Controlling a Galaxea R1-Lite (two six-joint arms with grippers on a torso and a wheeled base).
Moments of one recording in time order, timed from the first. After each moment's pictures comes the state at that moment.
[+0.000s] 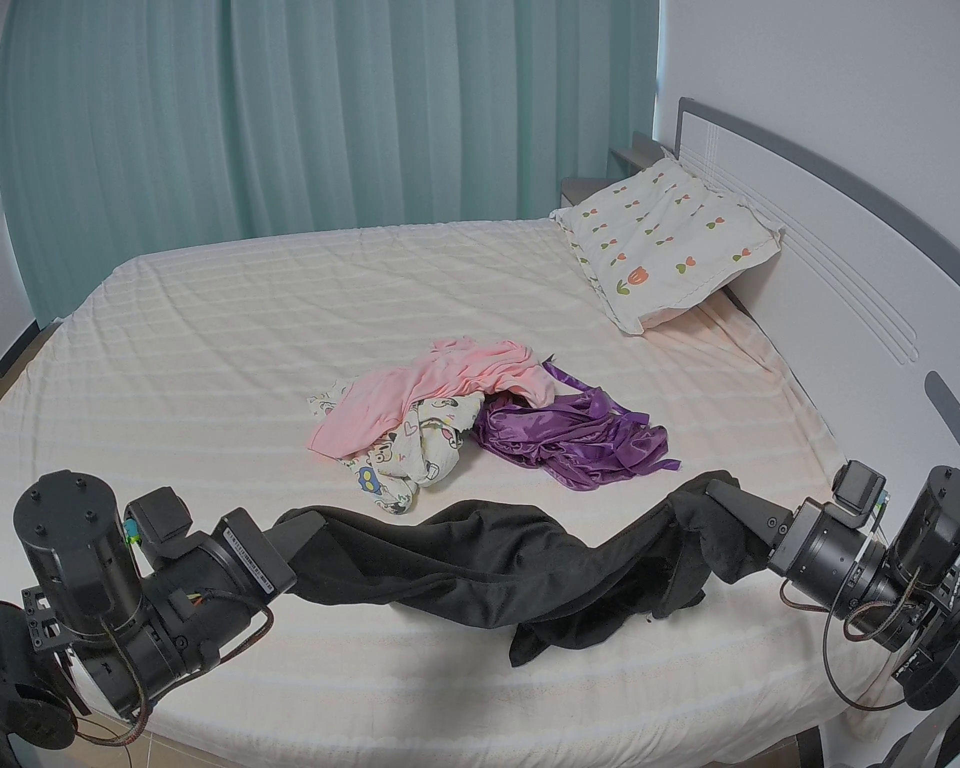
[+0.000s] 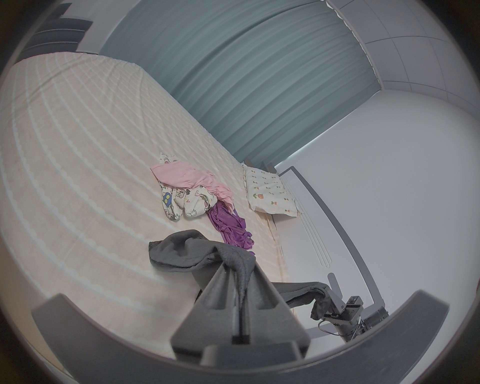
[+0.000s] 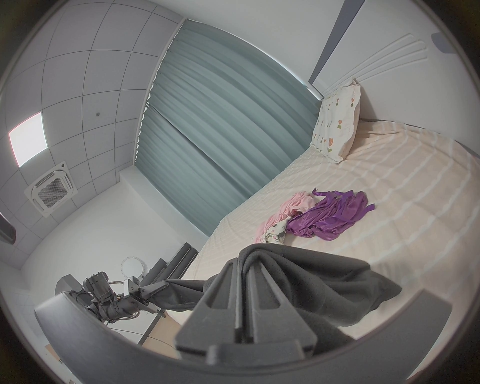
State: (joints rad) left arm -0.70 1.37 -0.32 -0.81 0.27 -0.95; right arm 0.53 1.62 -0.11 -1.52 0.09 0.72
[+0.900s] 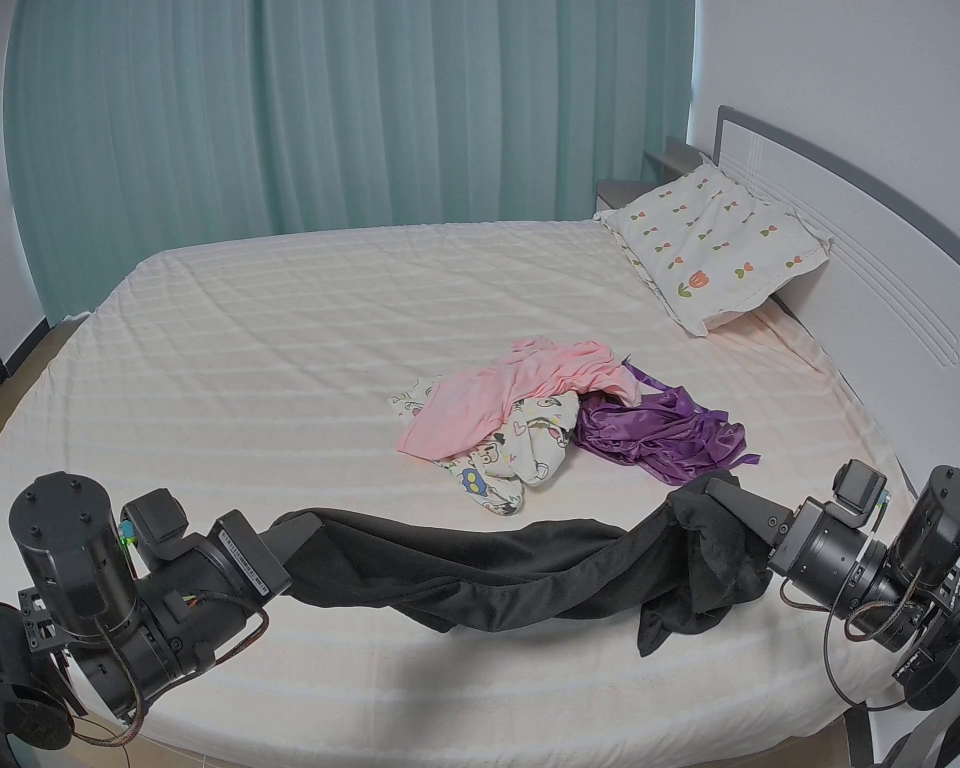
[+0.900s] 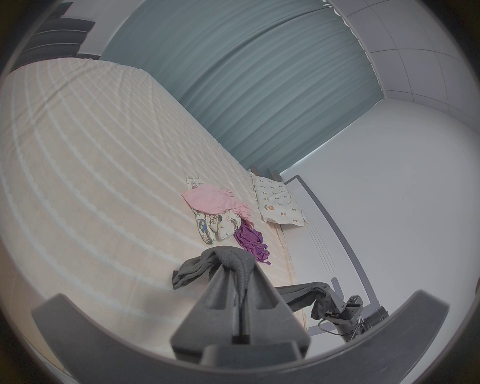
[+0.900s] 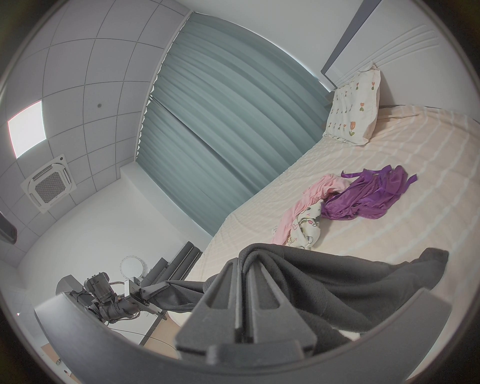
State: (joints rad) left arm -0.70 1.36 -0.31 -0.81 0.26 -0.95; right arm 0.53 1.62 -0.11 -1.52 0.09 0.71
